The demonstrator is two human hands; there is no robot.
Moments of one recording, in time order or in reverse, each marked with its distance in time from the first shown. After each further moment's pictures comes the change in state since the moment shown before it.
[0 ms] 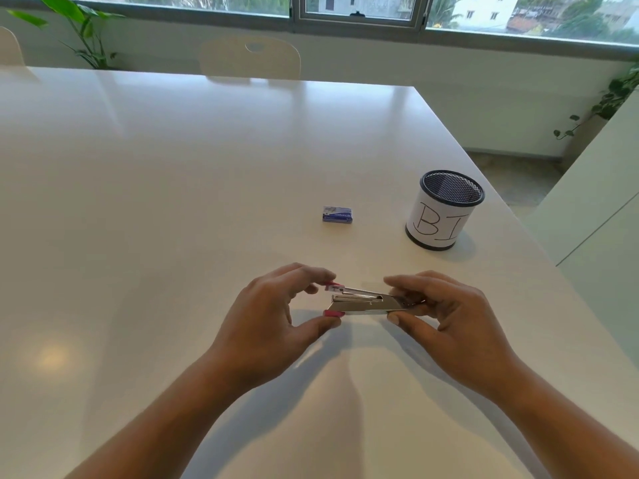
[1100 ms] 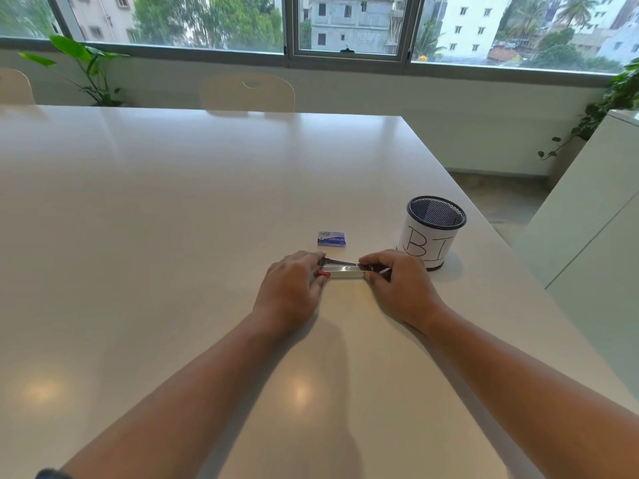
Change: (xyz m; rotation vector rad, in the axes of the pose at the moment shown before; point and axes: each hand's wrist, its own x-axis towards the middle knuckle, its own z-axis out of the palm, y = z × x) left_hand 0.084 -0.047 0.046 0.231 0.053 -0.112; right_hand 0.088 0.049 0.029 -0.294 0.119 0.106
